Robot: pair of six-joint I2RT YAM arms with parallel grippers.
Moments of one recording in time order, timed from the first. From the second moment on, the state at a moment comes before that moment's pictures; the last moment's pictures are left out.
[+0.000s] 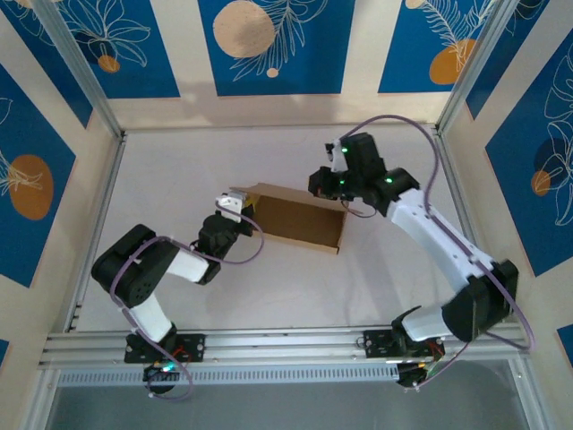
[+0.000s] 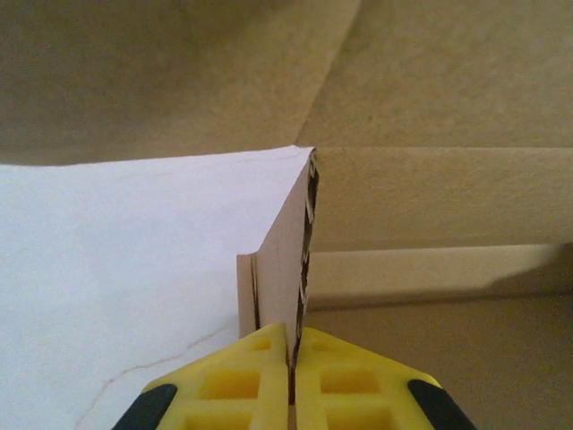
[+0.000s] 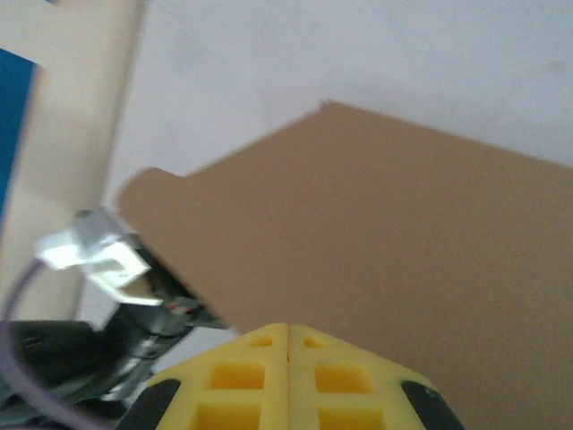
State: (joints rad) left arm -0.59 1.70 0.44 1.12 -0.16 -0.14; right arm 0.51 1.41 1.33 -0.69 -0.29 0.58
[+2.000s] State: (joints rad) left arm -0.35 1.83 1.29 -0.33 0.46 -0.24; right arm 0.22 1.32 0.99 -0.68 -0.28 0.67
